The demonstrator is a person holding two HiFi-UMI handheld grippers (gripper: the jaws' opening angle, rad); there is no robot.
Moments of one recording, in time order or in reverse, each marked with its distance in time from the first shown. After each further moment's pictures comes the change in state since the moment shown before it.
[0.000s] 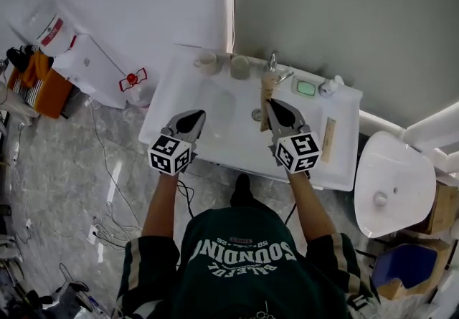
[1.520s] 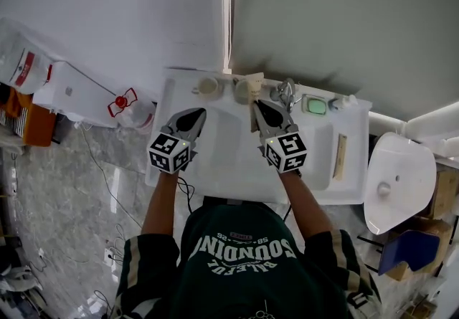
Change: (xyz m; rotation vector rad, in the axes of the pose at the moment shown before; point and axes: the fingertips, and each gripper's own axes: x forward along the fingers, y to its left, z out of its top) left arm 0.119 0.145 0.017 -0.052 0.043 -0.142; right arm 0.181 -0.035 -0.024 0.039 0.085 -0.069
